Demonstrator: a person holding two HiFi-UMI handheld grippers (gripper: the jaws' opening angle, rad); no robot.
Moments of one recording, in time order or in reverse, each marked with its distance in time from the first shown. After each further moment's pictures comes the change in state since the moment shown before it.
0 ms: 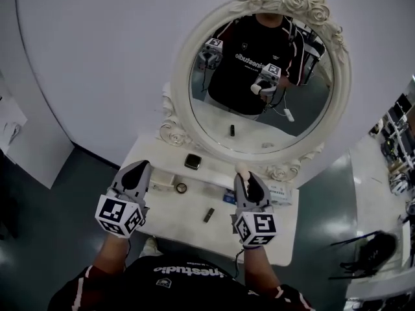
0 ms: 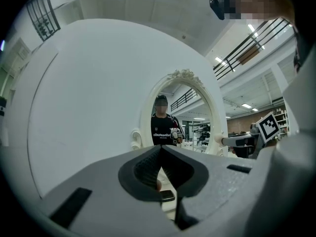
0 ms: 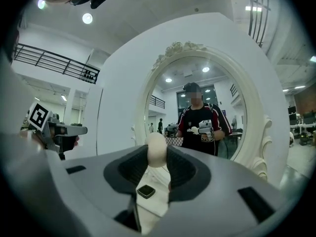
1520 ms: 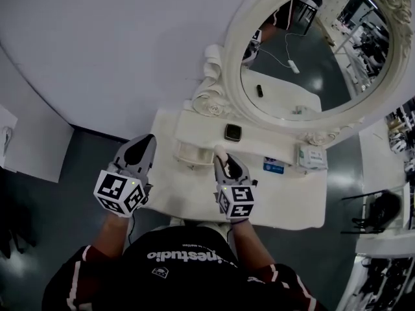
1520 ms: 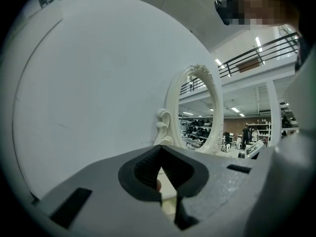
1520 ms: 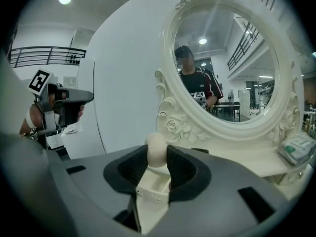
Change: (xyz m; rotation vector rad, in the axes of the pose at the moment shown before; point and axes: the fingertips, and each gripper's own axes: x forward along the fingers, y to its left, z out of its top) left arm 0.002 0.167 -0.064 -0.095 0.127 -0.172; right arm 0.124 0.181 -0.170 0.095 0.307 -0.036
